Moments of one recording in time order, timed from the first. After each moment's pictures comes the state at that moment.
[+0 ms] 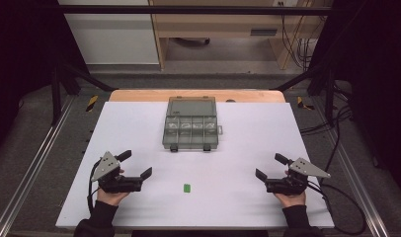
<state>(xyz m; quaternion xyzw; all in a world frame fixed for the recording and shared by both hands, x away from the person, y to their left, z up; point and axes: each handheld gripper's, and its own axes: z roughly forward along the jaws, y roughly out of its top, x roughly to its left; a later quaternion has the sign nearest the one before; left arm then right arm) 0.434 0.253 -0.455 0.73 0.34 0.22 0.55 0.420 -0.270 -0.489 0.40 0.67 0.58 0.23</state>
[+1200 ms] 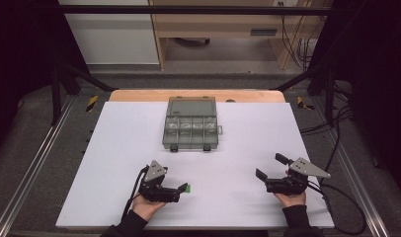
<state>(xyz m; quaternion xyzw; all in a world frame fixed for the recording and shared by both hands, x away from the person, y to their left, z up) 0.427 0.152 -0.489 0.81 0.37 0.13 0.44 0.419 -0.270 -0.489 0.40 0.68 0.57 0.23</state>
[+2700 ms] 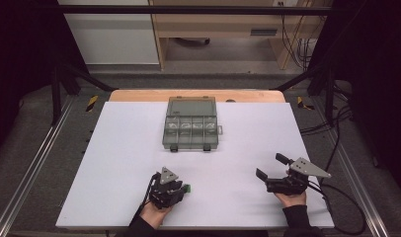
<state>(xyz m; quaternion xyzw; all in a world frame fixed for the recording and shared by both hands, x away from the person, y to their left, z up) 0.414 0.125 -0.498 0.82 0.43 0.11 0.37 0.419 -0.271 -0.488 0.40 0.68 0.57 0.23</state>
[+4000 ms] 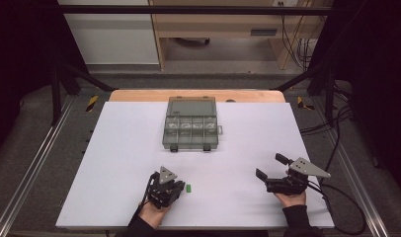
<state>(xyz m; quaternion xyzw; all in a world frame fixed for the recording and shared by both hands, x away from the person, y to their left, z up) 0.414 0.130 -0.492 0.81 0.43 0.13 0.37 0.420 -0.270 -0.488 0.41 0.68 0.57 0.23</state>
